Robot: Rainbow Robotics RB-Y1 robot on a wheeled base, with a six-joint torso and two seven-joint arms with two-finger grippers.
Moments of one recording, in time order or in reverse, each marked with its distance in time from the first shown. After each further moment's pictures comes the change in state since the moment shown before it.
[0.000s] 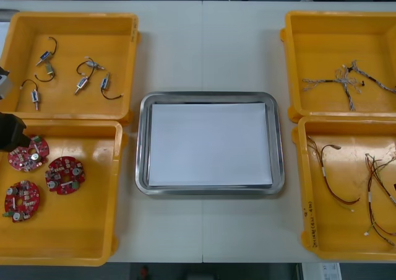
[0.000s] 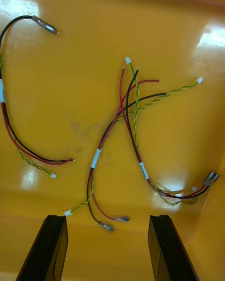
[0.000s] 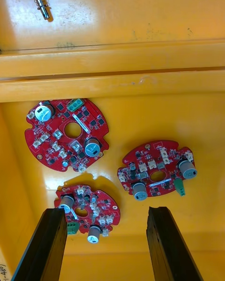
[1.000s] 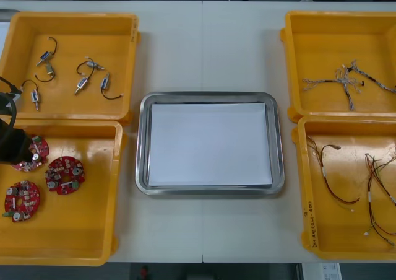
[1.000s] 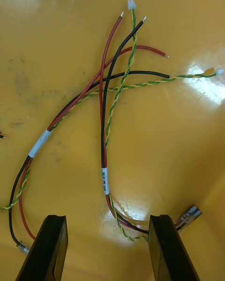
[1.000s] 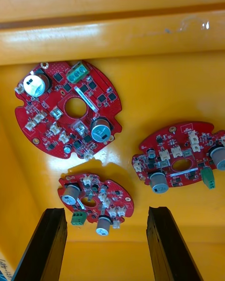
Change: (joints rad) right arm 0.211 -0.144 0.154 0.187 -0.041 -0.505 0.351; left arm 0.001 0.030 -0.114 0.099 -0.041 -0.017 -0.010
